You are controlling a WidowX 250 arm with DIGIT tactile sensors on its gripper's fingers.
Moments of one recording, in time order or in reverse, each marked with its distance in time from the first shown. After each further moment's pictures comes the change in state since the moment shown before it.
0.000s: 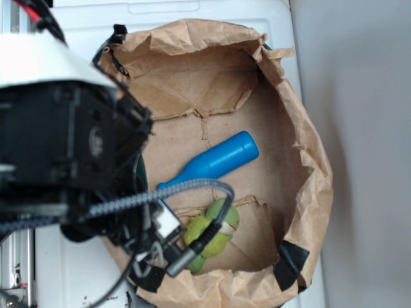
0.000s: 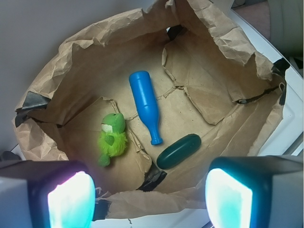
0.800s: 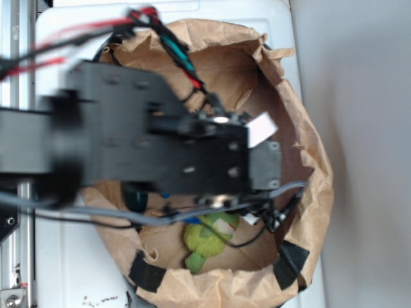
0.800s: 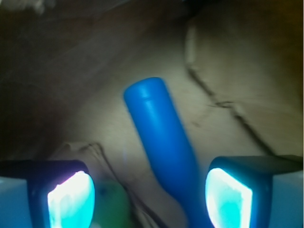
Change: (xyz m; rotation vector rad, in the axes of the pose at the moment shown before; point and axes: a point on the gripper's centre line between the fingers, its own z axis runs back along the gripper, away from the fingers) arm 0.045 -0.024 -0.141 0.090 0.043 0.097
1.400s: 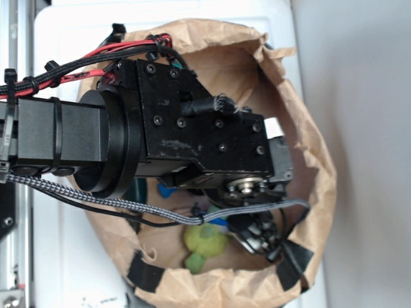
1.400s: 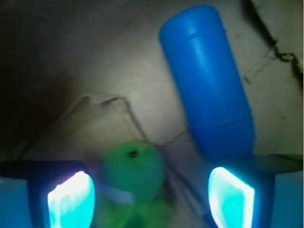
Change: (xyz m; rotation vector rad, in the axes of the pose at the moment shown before) arm -0.019 -0.019 -0.003 -0.093 0.172 -0.038
